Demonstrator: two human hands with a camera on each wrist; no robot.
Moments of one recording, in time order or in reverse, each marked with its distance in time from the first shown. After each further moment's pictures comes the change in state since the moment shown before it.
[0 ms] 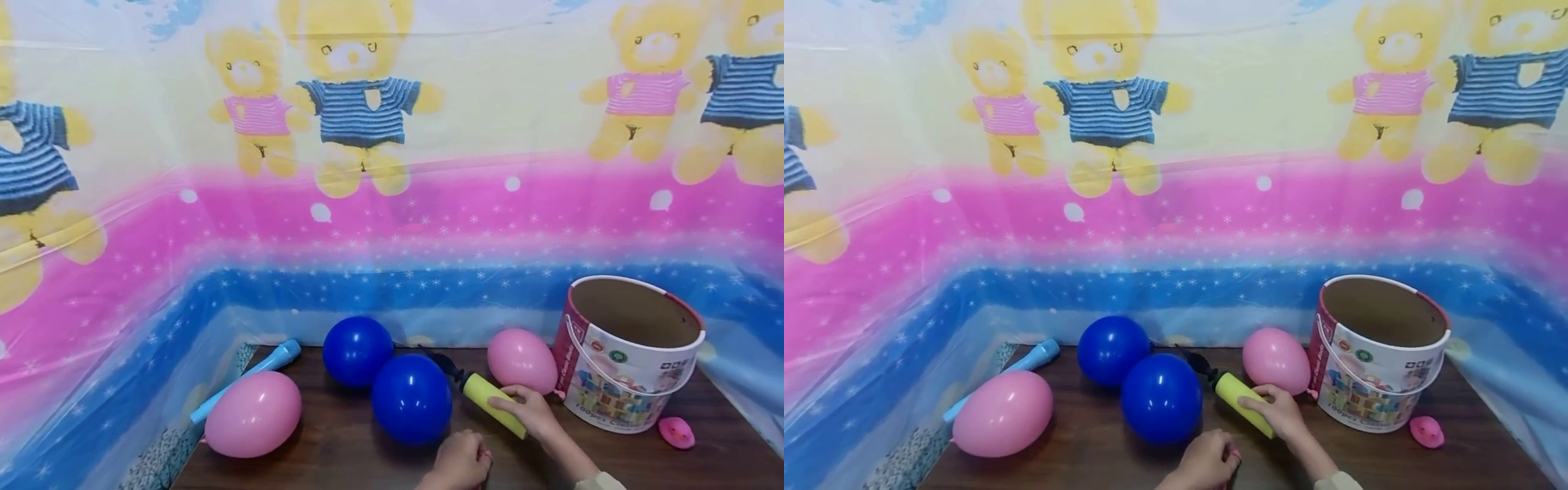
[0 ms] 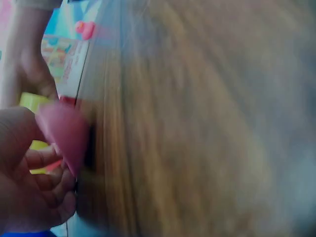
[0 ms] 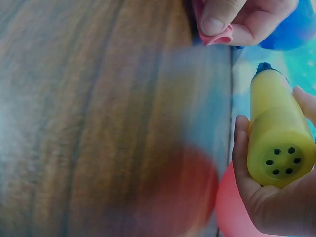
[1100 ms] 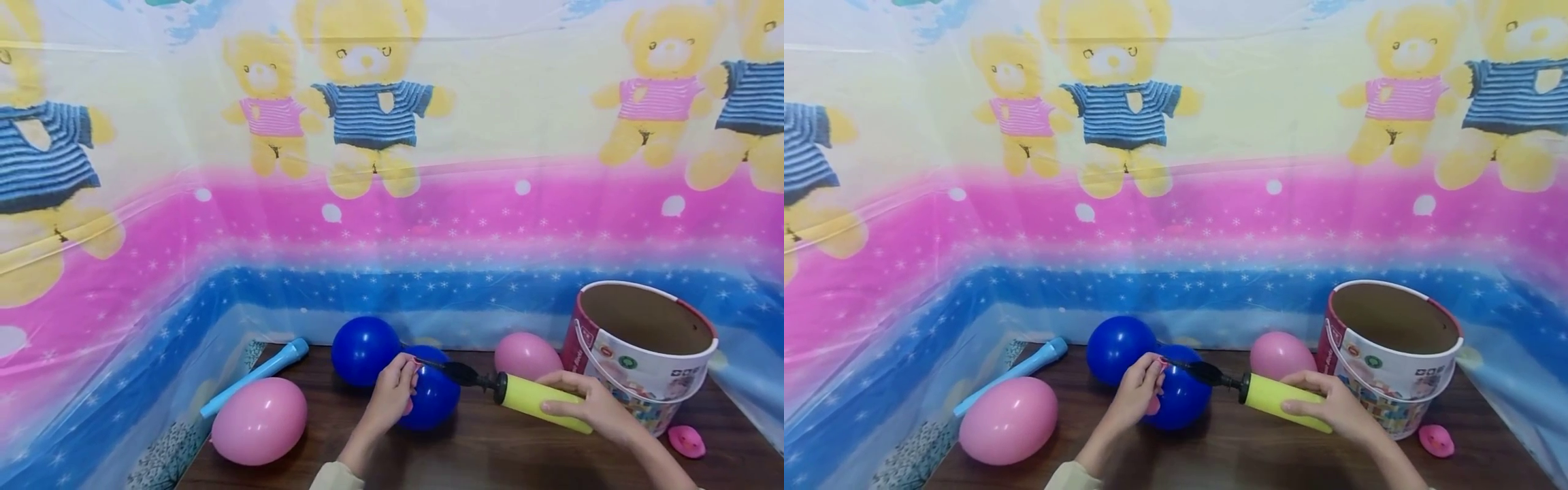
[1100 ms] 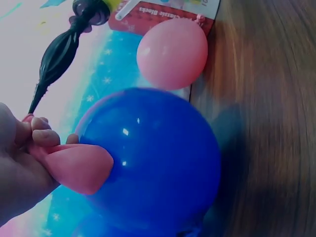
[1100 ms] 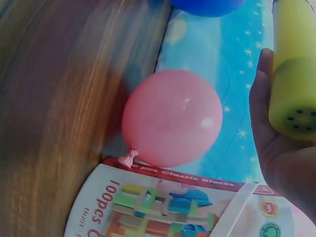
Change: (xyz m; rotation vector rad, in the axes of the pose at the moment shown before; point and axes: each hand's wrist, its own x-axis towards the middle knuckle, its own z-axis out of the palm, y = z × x) left_hand -0.012 -0.023 -0.153 -0.626 0.276 -0.078; right_hand -0.049 -0.040 -0.097 -0.012 -0.305 -0.379
